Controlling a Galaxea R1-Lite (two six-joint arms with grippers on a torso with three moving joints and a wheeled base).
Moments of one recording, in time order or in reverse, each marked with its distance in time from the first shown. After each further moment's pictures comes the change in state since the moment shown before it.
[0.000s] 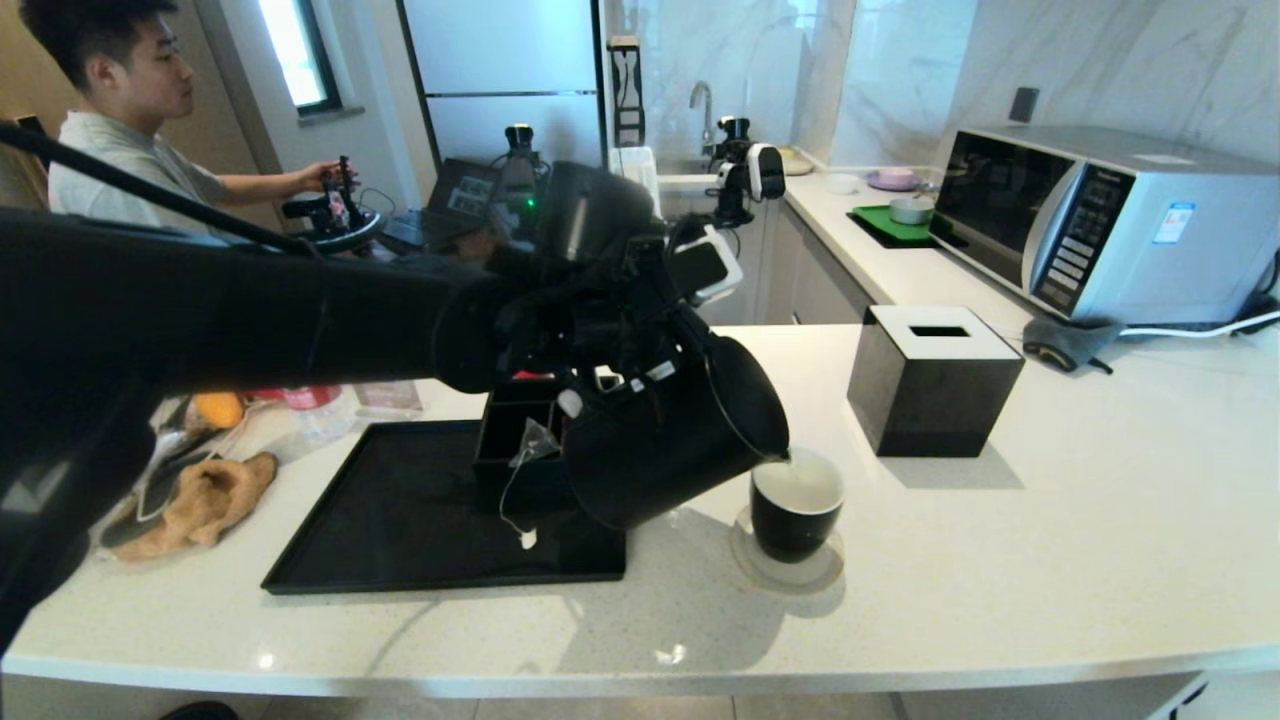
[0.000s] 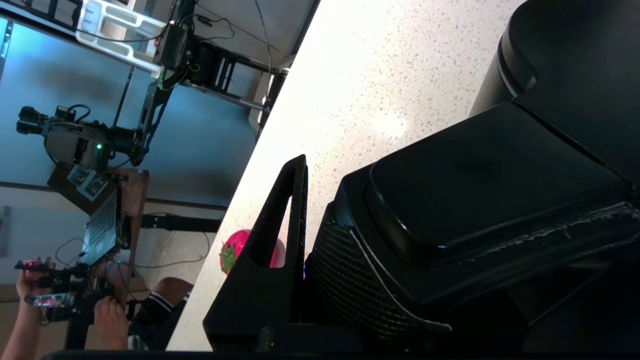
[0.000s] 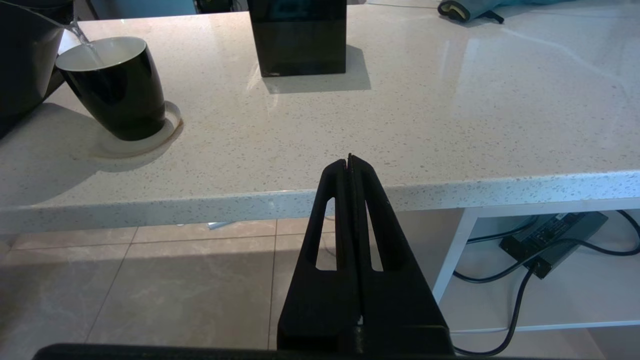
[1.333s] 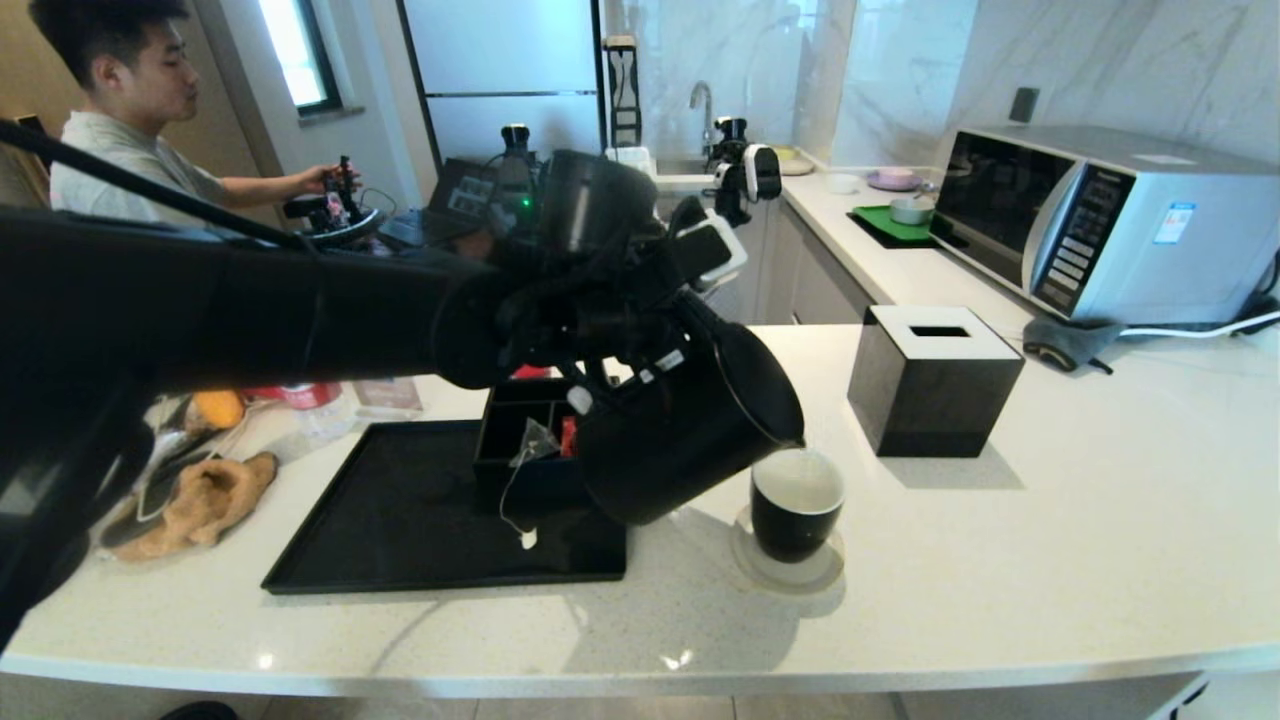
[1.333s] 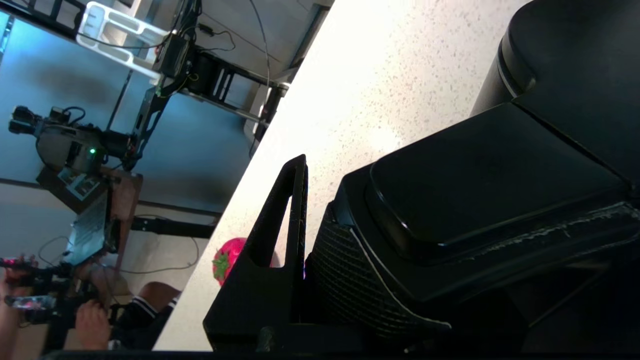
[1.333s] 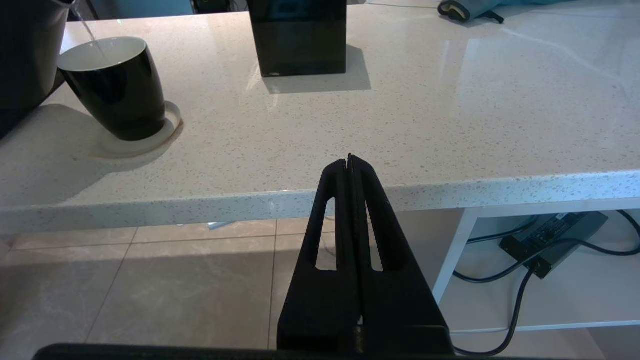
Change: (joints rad) left arm -0.013 -0.003 -0.018 -0.012 -0.005 -0.059; right arm 0.000 0.000 0.000 0.000 0.000 0.000
